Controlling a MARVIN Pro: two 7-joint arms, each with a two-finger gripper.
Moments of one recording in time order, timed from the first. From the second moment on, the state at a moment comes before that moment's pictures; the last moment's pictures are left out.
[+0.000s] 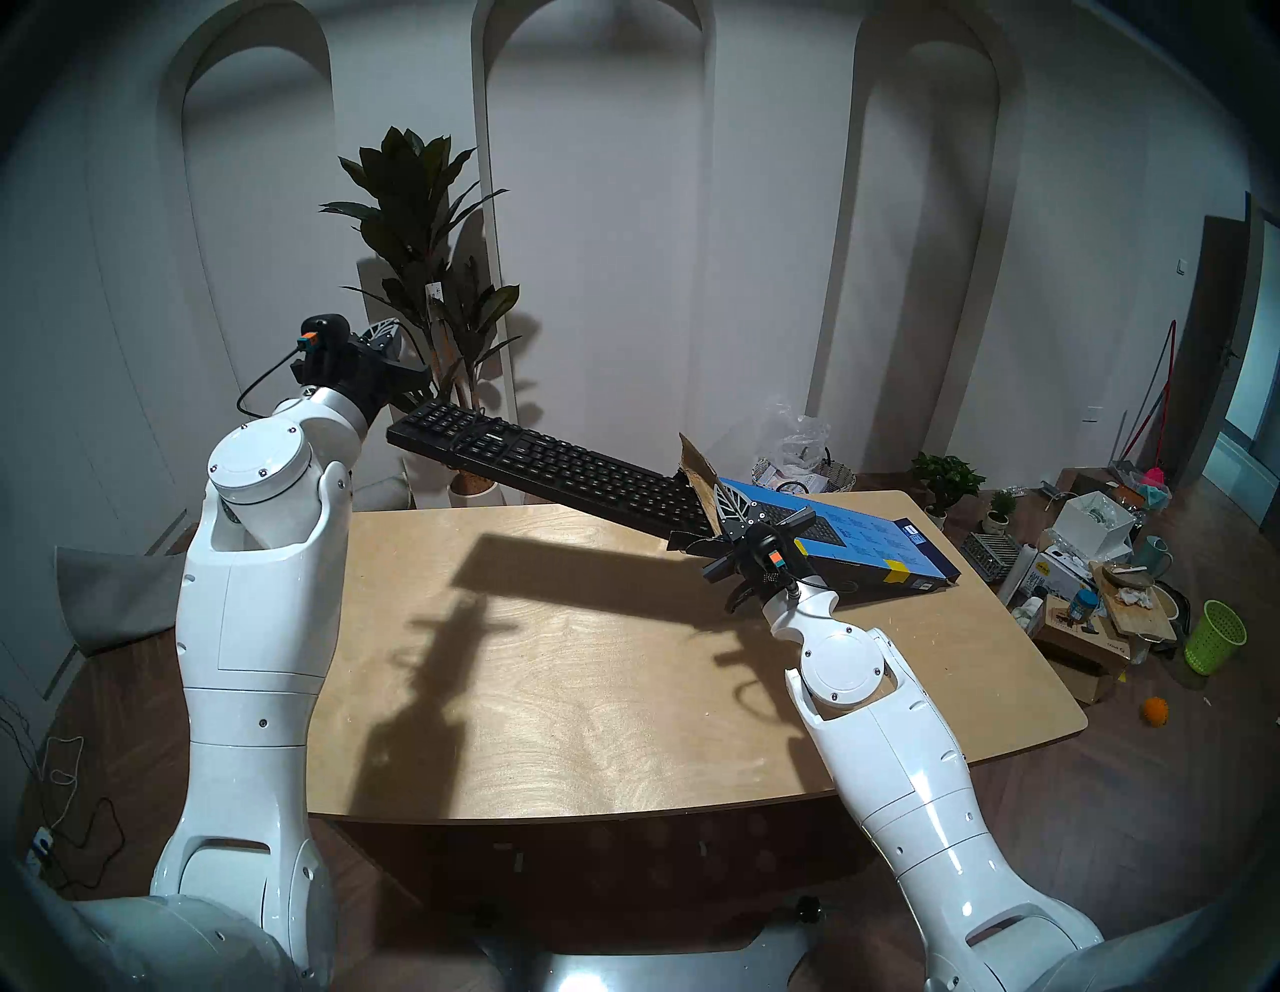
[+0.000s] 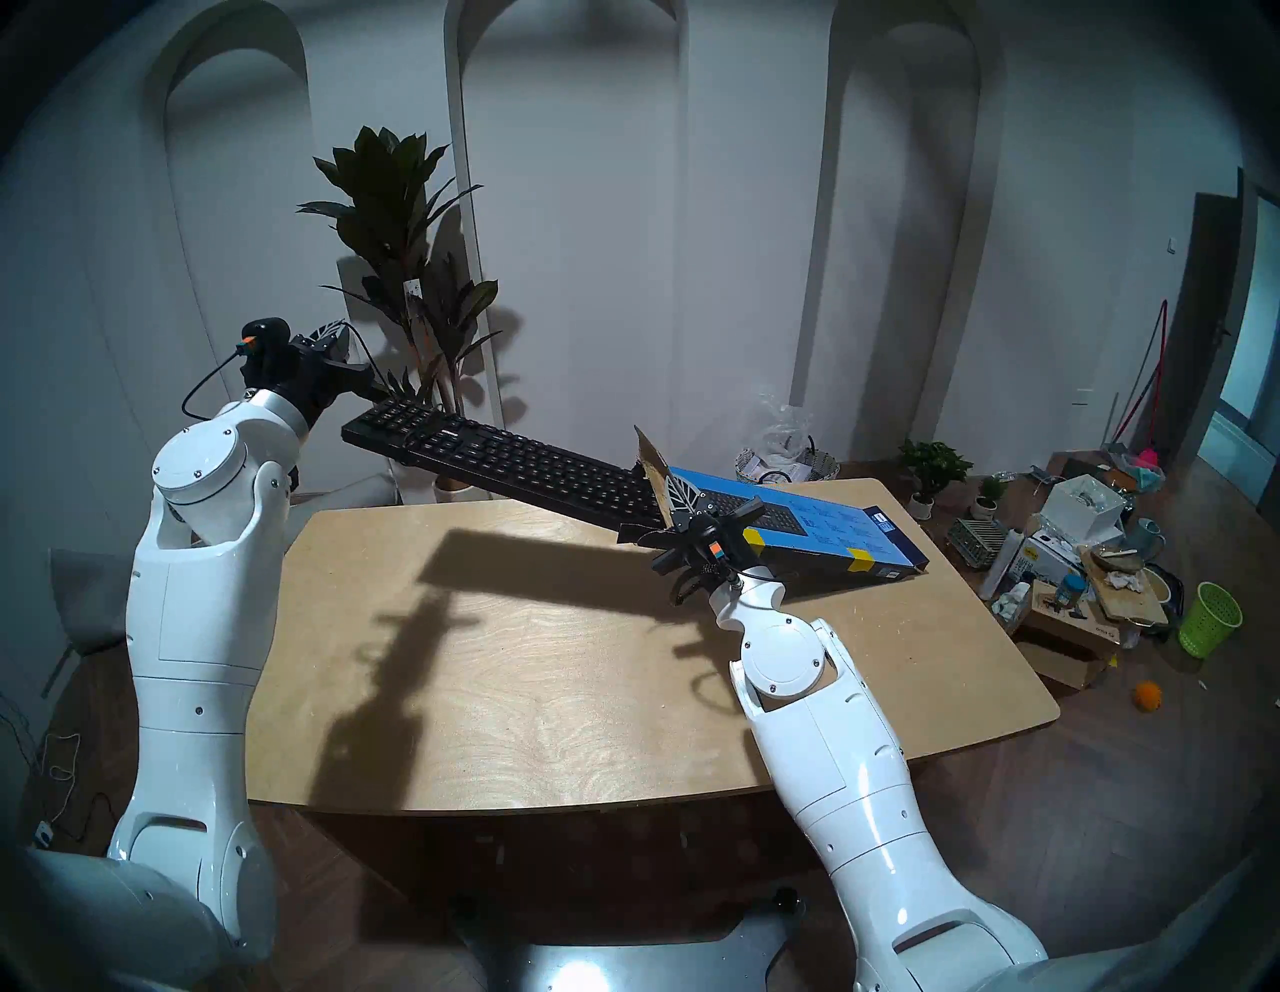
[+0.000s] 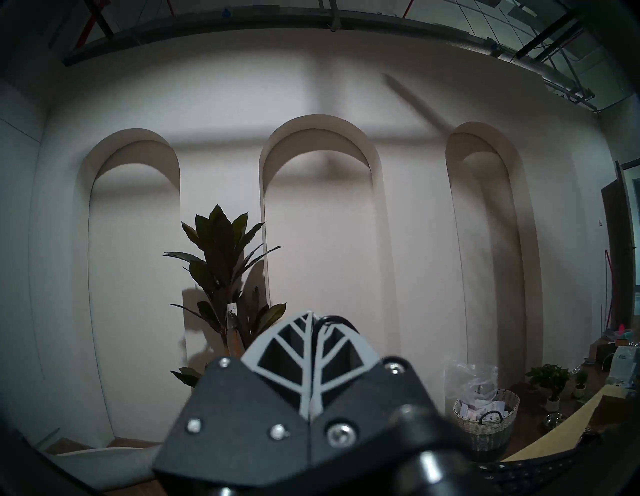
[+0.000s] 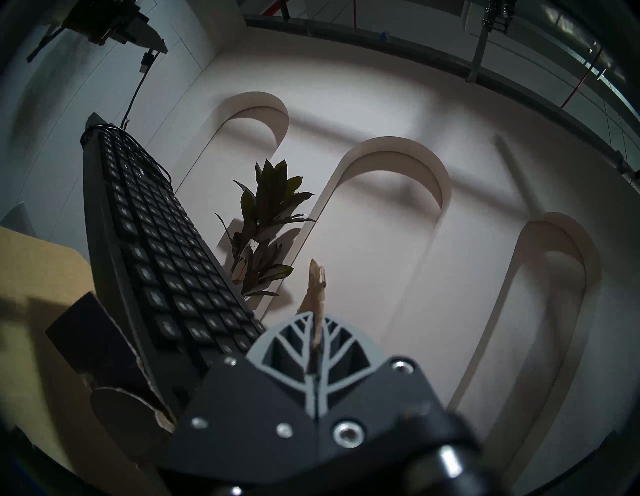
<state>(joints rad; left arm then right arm) 1.15 -1.26 -1.71 -1.71 -0.20 0.30 -0.16 -1.38 -1.45 1.39 -1.39 -0.31 -0.39 0.09</state>
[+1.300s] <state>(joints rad) 1.35 -1.36 -1.76 -1.73 -0.30 0.23 -0.15 -1.40 -1.46 1.39 -1.40 -0.33 -0.39 0.06</state>
